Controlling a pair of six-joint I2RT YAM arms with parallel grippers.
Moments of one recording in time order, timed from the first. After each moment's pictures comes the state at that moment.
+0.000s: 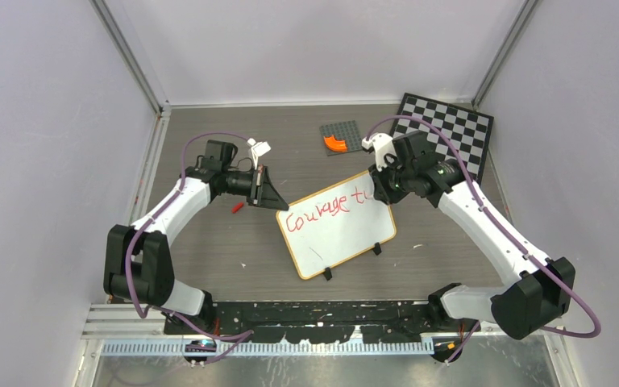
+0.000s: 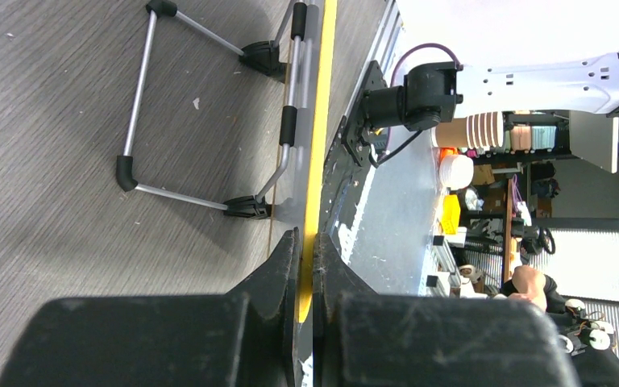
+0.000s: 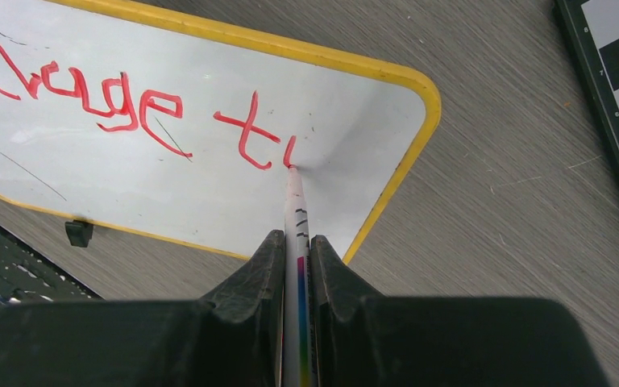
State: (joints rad) left arm -0.23 1.46 1.00 -0.47 1.14 -0.16; right arm 0.43 1.26 1.18 -0.80 -0.16 -0.17
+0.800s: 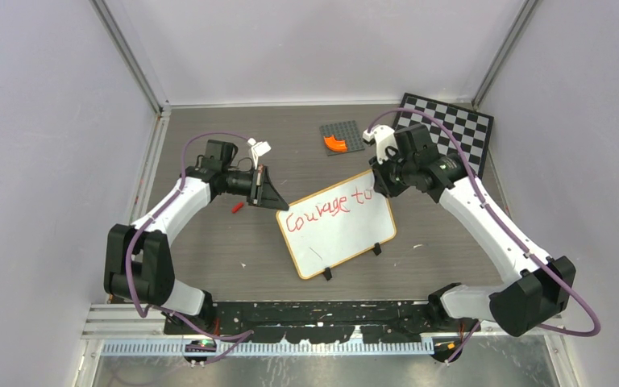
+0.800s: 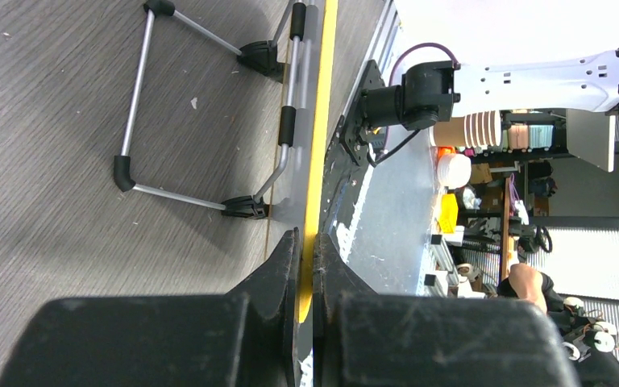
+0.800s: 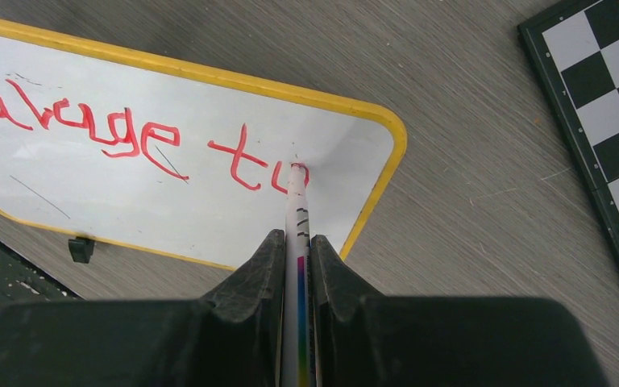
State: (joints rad) left arm -0.23 1.46 1.00 -0.47 1.14 -0.16; right arm 0.42 1.28 1.24 -0.81 -0.14 -0.18
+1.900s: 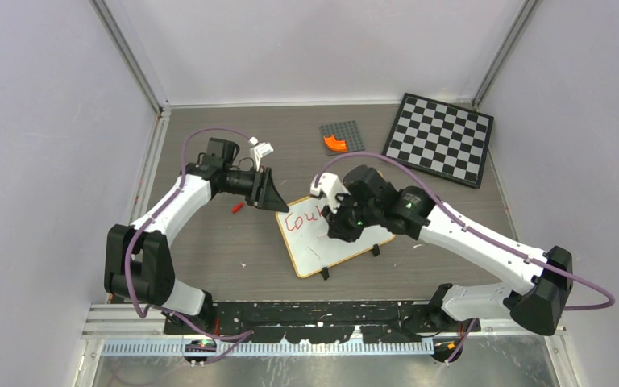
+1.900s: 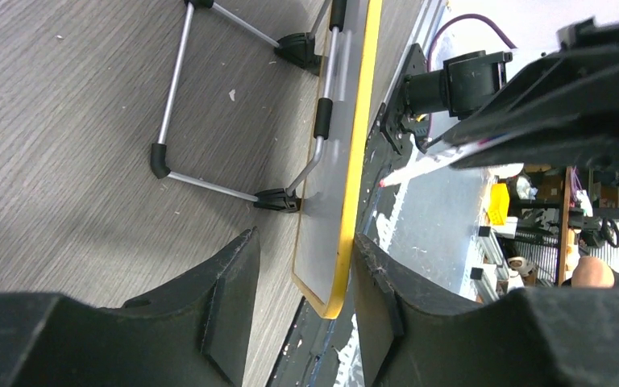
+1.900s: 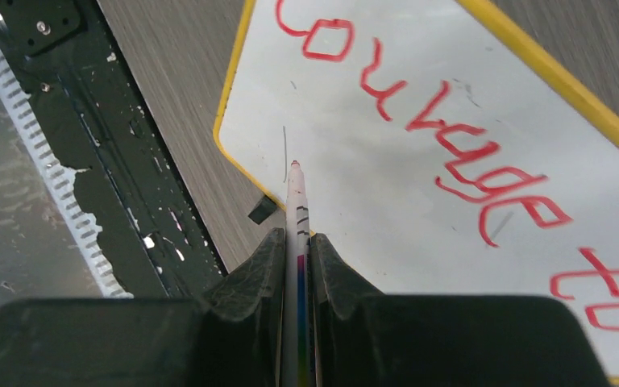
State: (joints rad) left arm -0.24 1.46 1.04 -0.56 1.06 -0.02; right arm 0.87 1.23 1.15 -0.71 -0.23 -0.09
